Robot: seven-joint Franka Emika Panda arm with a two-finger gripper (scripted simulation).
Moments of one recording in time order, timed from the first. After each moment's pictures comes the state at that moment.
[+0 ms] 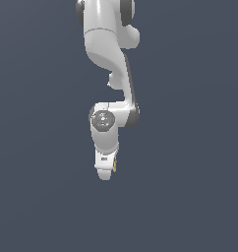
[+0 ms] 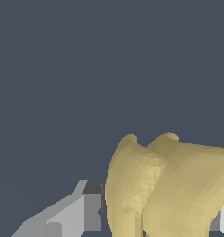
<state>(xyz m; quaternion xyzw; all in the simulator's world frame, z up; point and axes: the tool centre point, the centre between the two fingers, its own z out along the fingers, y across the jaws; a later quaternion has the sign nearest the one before) 0.059 -0.046 0.043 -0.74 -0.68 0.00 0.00</state>
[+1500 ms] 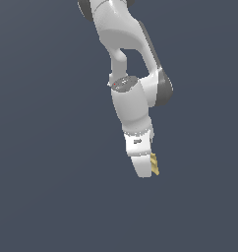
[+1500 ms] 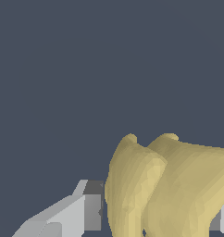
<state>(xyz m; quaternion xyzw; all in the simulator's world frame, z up) 0.112 0.100 0.169 -0.72 -0.66 -0.22 0.01</state>
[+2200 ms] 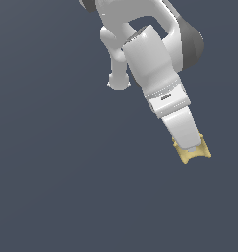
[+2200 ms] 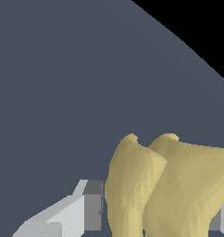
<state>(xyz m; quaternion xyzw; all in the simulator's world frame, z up) 0.120 0.183 0.313 -0.68 -0.62 -0.40 0.02</state>
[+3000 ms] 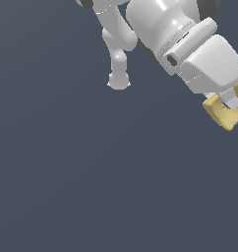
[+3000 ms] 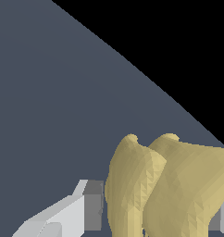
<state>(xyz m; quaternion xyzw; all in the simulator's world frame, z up) 0.101 0.216 0.429 -0.63 -0.58 -0.52 0.02</state>
